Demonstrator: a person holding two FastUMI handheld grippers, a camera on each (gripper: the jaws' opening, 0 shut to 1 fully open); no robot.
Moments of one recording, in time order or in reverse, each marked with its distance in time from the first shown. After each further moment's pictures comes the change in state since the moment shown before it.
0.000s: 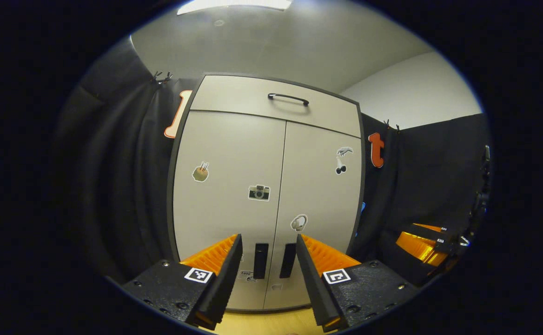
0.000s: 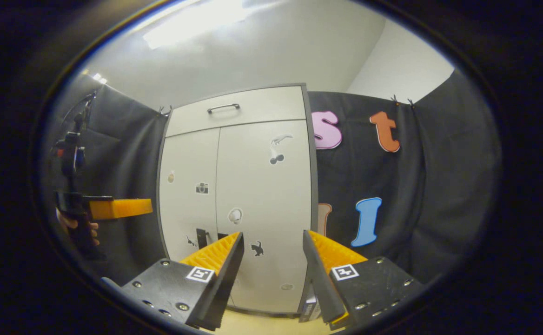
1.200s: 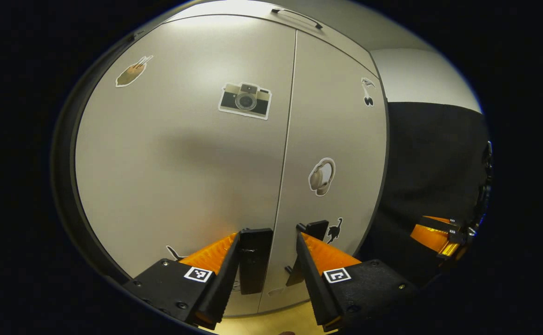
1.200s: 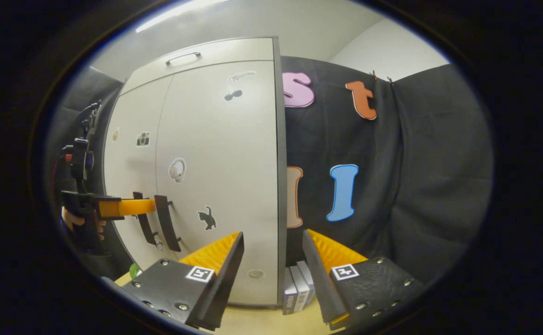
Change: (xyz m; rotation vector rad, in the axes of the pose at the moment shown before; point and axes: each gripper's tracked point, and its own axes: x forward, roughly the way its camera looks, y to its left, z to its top) left arm 0.162 0.015 -0.140 -0.046 0.231 -0.233; right arm 0.072 -0.054 -0.115 -0.020 0.177 -0.220
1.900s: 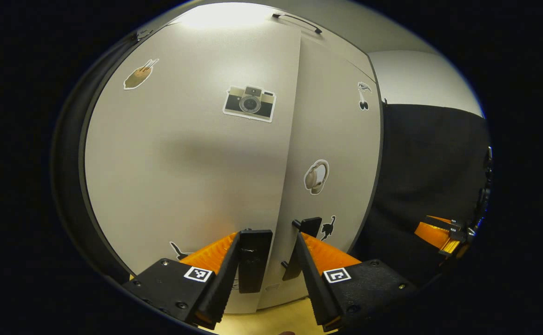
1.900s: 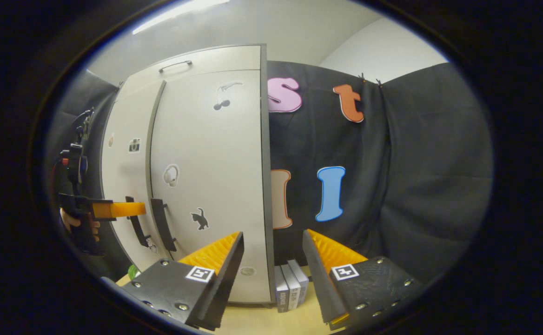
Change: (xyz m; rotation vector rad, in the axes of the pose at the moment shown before) left arm -0.015 -0.004 0.004 0.006 -0.007 -0.007; right arm -0.026 -0.019 0.007 0.016 -0.015 -0.051
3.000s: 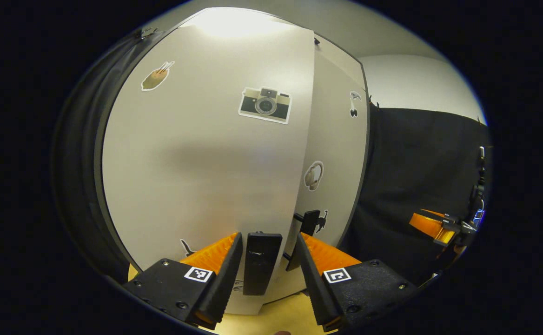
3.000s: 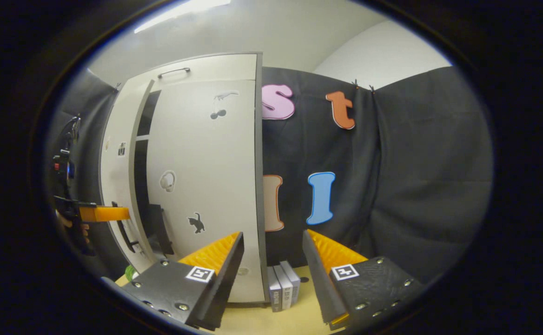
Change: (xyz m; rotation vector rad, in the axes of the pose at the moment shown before) left arm -0.026 -0.001 0.000 -0.024 -0.007 -0.084; right arm -0.021 -0.007 0.014 -0.001 -0.025 -0.065
